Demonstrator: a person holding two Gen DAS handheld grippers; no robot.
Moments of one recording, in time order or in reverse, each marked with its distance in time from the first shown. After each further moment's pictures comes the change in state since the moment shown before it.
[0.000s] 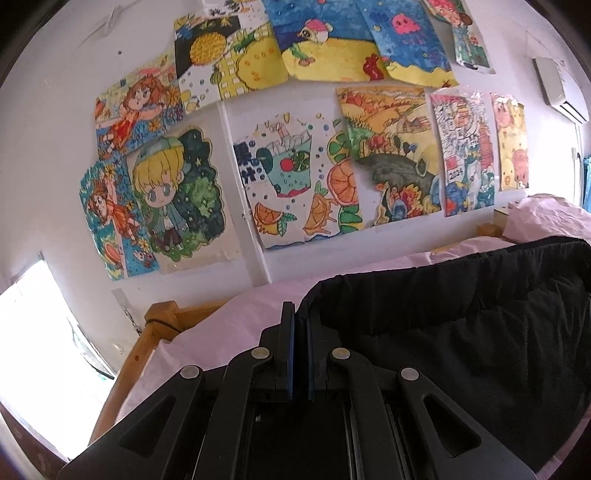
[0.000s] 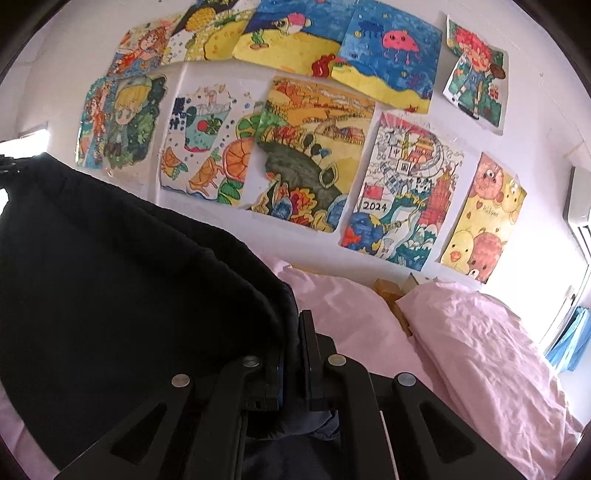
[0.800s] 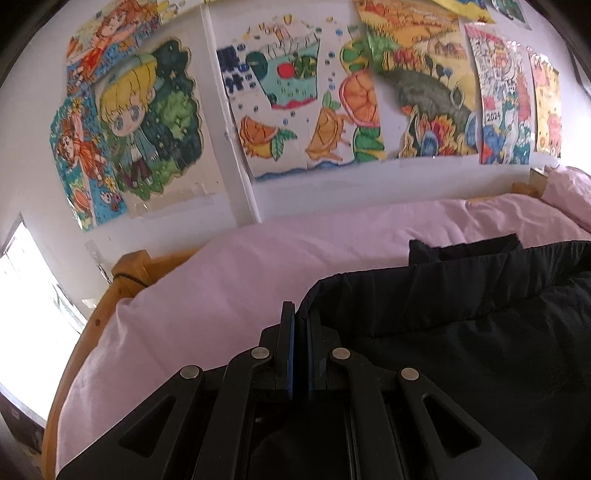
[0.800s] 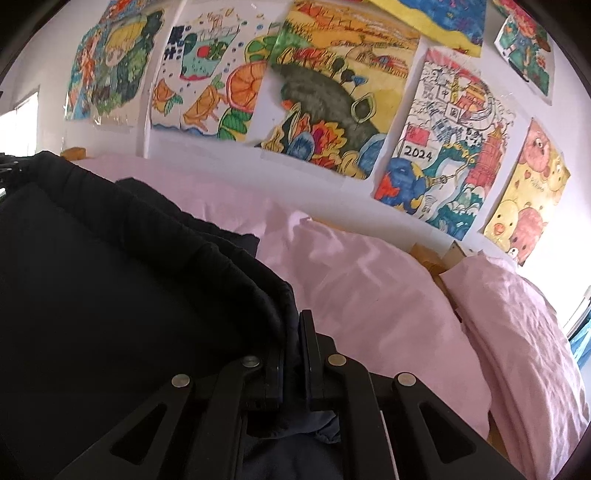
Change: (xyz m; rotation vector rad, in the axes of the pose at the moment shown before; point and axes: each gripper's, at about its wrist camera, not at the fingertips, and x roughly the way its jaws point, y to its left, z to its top) left arm 0.133 0.000 -0.040 -0.035 0.208 0.013; right arm 0.132 0.016 -0.026 -0.049 0.162 0.041
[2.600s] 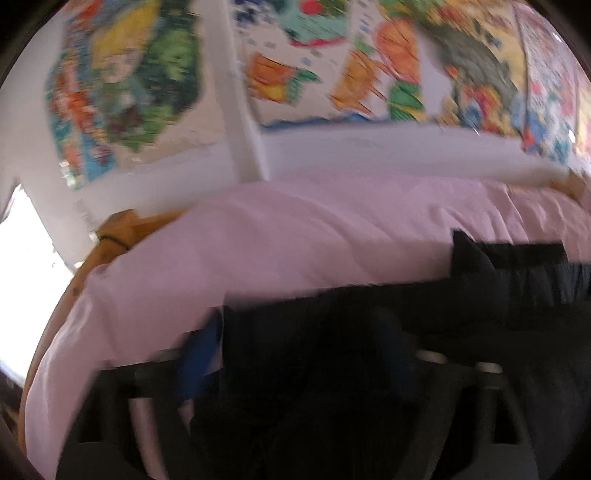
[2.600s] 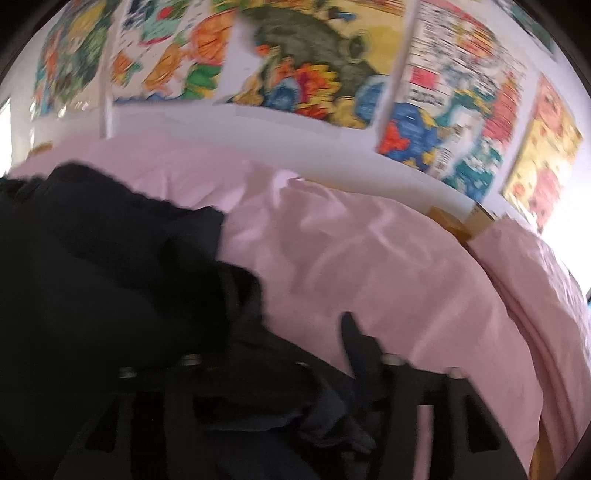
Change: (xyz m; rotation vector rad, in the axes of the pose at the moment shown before) left arm 0.068 0.013 -0.010 -0.119 0.105 0.060; right arm 0.089 -0.023 -0.015 0.115 0.077 -0.012
